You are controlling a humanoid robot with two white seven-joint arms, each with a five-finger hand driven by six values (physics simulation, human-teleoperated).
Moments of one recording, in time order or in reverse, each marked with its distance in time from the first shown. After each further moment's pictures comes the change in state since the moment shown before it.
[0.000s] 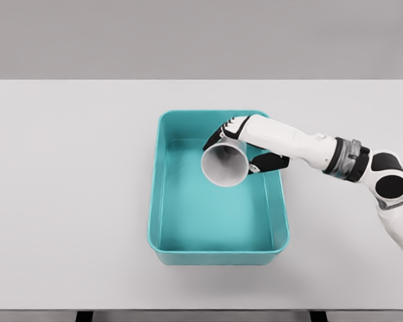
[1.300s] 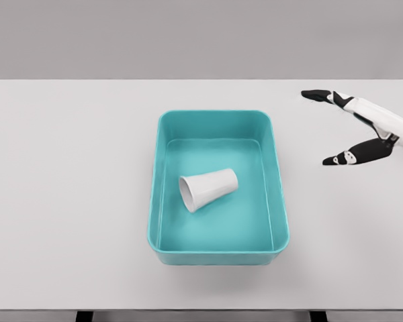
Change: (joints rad) left arm 0.000 0.000 -0.001 0.000 0.001 0.000 0.000; right arm 0.215 -0.299 -0.300 -0.086 -0.372 0.284 0.000
